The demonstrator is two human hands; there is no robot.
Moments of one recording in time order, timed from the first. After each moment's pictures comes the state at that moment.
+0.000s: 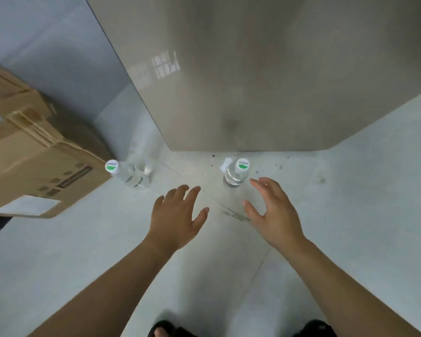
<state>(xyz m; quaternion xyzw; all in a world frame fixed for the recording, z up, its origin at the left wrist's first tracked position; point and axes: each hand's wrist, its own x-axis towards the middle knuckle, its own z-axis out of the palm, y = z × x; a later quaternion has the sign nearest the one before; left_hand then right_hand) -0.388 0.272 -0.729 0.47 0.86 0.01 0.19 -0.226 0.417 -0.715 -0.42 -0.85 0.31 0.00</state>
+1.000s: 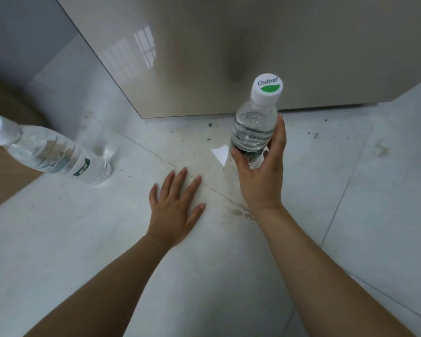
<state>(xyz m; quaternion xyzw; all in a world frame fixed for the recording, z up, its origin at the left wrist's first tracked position) -0.410 0.276 -1.004 0.50 0.85 0.07 0.15 -0.303 0.435 -0.937 -0.42 -0.69 0.45 0.38</state>
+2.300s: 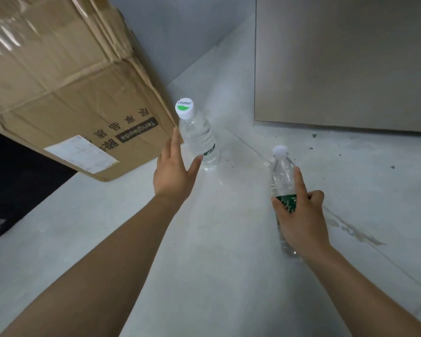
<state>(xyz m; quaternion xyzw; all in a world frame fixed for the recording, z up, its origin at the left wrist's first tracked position) -0.526 0.174 -0.902 0.22 0.95 0.22 0.02 -0.323 0.325 -0.947 -0.42 -0.81 0.40 0.04</state>
